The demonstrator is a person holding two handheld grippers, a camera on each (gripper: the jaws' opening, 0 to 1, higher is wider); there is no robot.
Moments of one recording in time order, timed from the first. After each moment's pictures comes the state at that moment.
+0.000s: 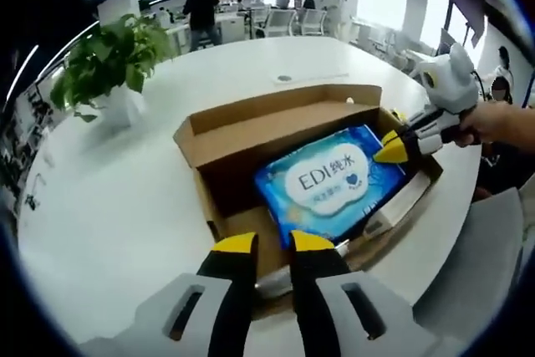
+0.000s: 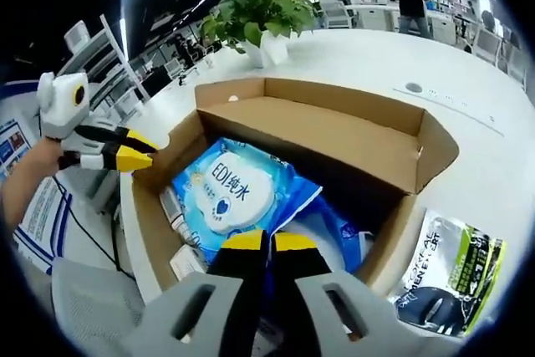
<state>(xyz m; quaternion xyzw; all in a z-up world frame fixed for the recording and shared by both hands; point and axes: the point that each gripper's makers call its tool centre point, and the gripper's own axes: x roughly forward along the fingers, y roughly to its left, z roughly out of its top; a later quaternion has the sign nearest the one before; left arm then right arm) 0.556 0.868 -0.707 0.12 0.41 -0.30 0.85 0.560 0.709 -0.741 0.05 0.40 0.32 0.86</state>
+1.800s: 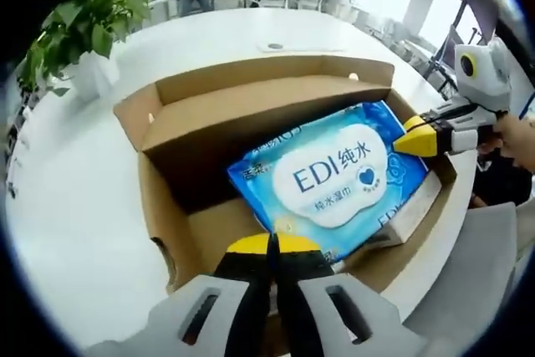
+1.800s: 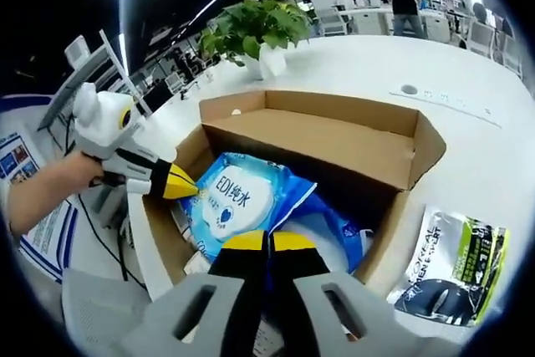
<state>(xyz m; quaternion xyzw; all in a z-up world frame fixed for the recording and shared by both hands) 0.559 0.843 -0.741 0.09 0.47 -0.31 0.83 0.556 0.705 -0.724 0.09 0.38 0.31 0.86</state>
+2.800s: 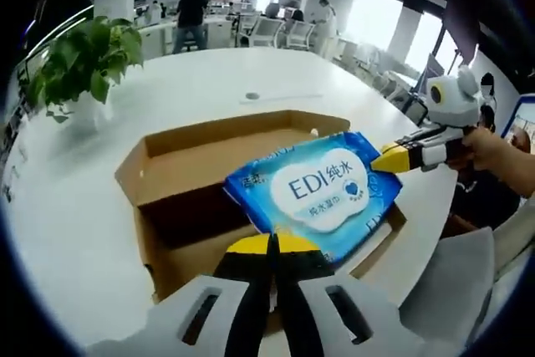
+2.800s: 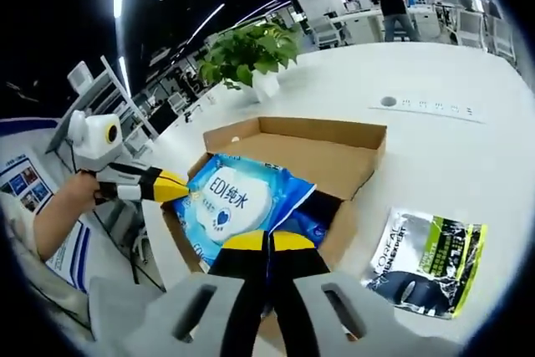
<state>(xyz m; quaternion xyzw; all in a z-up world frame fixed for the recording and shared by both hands) 0.555 0.794 -0.675 0.05 0.39 -0.34 0.85 0.550 0.654 -0.680 0.13 0.36 0.31 0.87</state>
